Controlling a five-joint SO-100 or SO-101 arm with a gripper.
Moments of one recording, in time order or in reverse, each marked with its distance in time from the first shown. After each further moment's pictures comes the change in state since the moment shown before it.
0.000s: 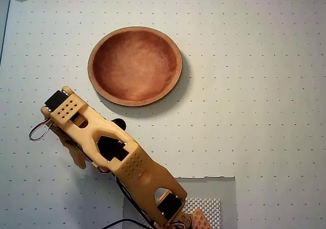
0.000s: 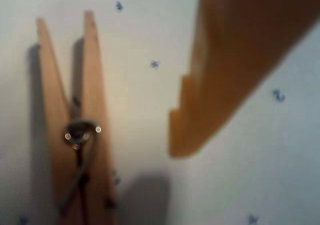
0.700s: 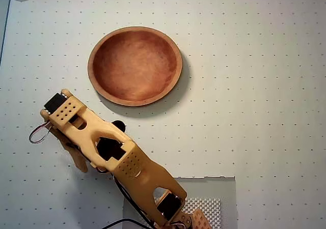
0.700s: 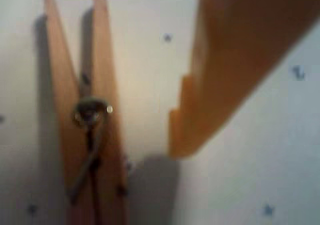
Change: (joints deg) arm -0.4 -3.5 -0.4 0.2 0.0
